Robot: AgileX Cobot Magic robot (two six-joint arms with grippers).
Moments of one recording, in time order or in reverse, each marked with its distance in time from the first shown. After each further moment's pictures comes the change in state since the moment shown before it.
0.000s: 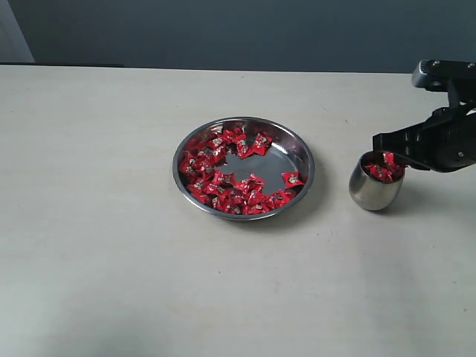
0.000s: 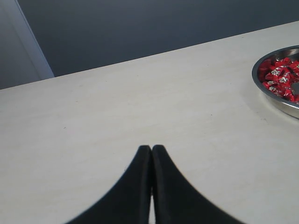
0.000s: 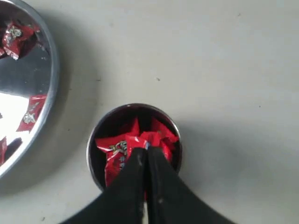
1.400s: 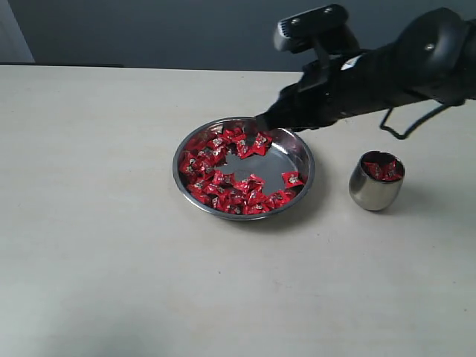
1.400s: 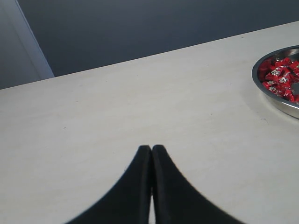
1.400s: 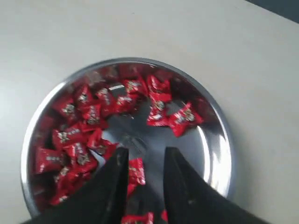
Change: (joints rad) left arm 0.000 0.000 0.000 0.000 0.000 0.000; right arm 0.402 0.129 -0.301 0.032 -0.018 -0.165
